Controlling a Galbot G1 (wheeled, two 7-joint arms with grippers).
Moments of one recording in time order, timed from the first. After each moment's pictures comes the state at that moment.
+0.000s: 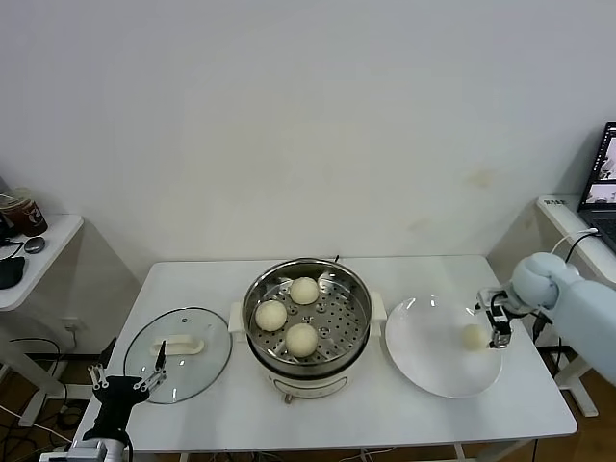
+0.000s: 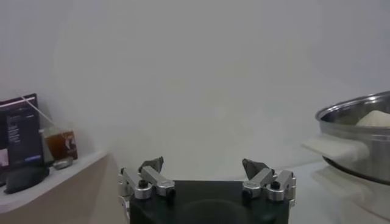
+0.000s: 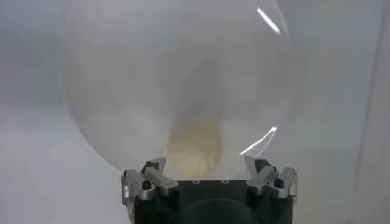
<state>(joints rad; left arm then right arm) 1.69 -1.30 -0.77 -2.02 -0.11 -0.13 -0.01 -0.17 0.61 -0.58 1.20 -0.34 -0.14 -1.11</state>
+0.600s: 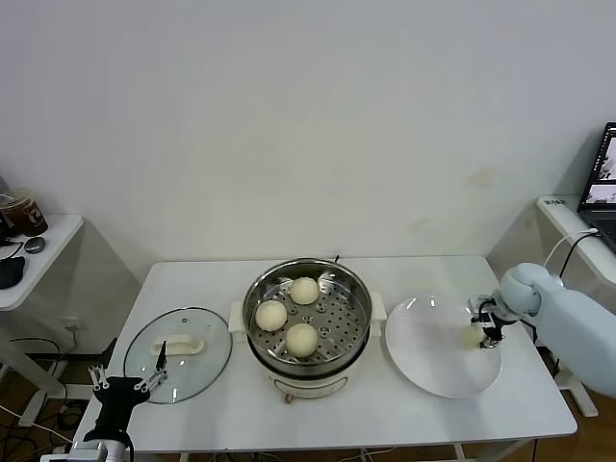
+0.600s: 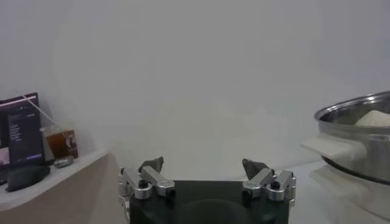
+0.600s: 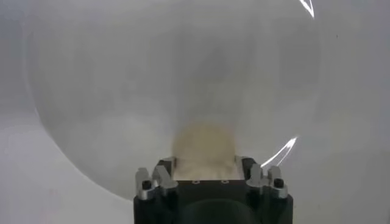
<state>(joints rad) 1.69 -1.31 -0.77 -2.03 -0.11 -0.13 -0.01 -0.22 0.68 -0.52 1.12 -0.40 -0.14 -1.10</state>
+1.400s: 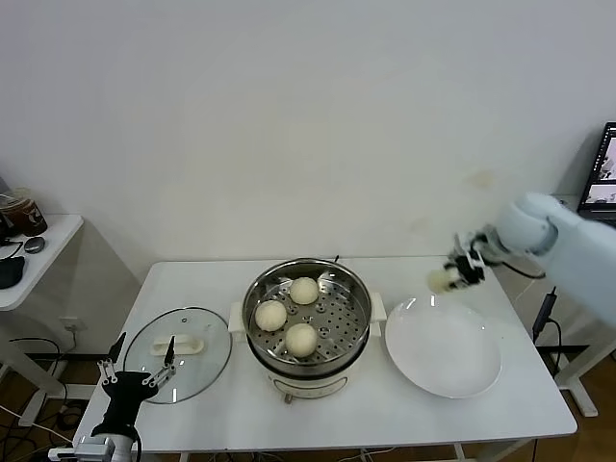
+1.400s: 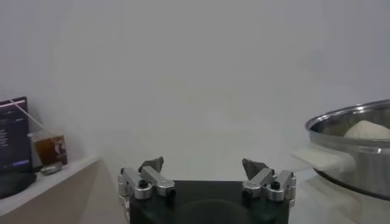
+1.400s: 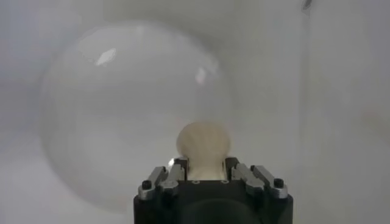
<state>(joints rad) 1.67 -1.30 -0.74 -2.03 -0.11 -0.13 -0.01 0.36 0.60 -0.95 1.48 0.06 -0.36 -1.07</state>
